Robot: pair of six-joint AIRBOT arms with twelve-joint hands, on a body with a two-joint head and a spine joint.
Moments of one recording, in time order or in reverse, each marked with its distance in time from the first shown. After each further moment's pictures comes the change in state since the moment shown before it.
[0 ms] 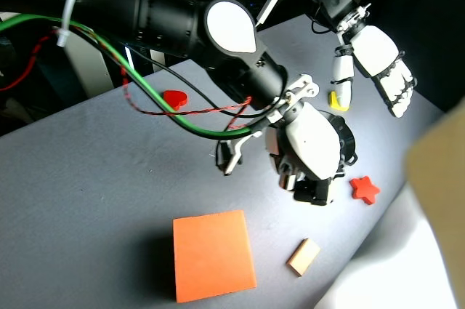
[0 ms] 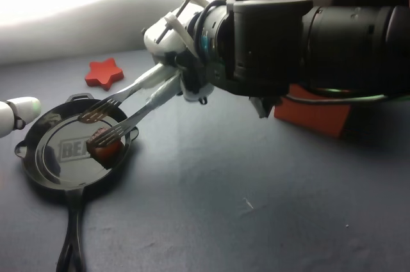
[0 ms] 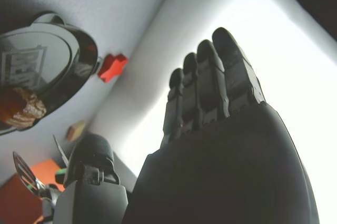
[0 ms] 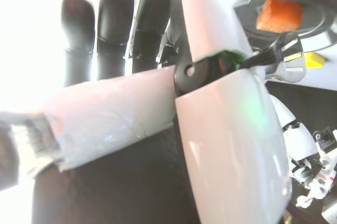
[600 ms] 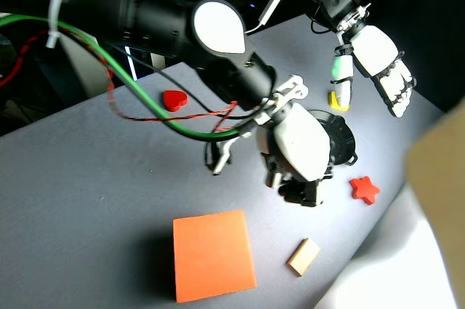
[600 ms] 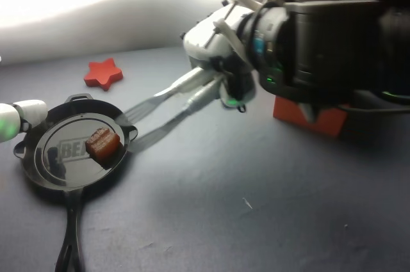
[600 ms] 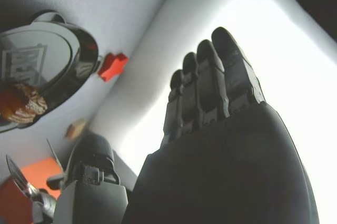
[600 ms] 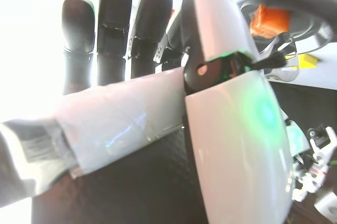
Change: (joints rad) left arm -0.006 0.000 -0.016 0.004 0.005 -0.001; right arm -0.002 0.189 -0.197 -0.004 -0.037 -0.041
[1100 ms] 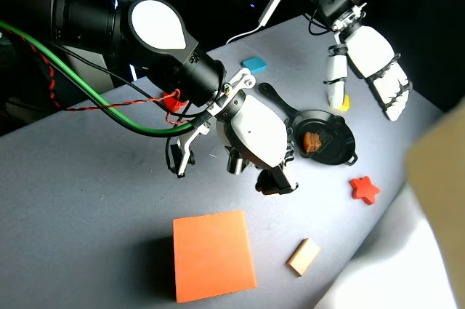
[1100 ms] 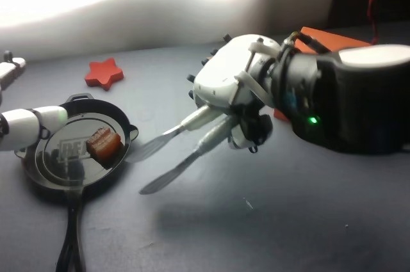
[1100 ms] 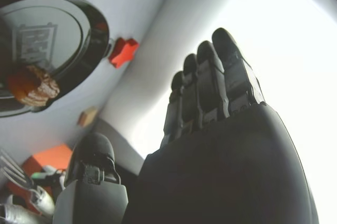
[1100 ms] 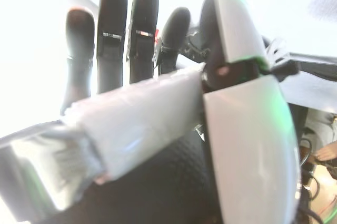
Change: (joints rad) left arm -0.039 0.000 -0.044 0.036 0.041 0.023; right arm -0.114 0.105 -0.131 -0.218 0.140 0.060
